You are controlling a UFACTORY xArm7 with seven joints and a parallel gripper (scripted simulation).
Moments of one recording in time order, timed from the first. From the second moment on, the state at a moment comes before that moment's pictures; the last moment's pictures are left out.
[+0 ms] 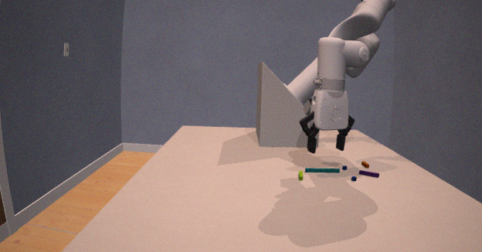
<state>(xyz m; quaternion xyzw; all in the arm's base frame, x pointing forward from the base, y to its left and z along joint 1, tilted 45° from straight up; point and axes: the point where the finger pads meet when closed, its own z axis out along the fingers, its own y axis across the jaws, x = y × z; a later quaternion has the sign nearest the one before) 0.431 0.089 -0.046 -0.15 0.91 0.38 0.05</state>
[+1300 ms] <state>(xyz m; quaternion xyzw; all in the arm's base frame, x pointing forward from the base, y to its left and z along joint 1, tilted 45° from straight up) 0.430 0.078 -0.056 -0.36 0.85 0.36 0.14</state>
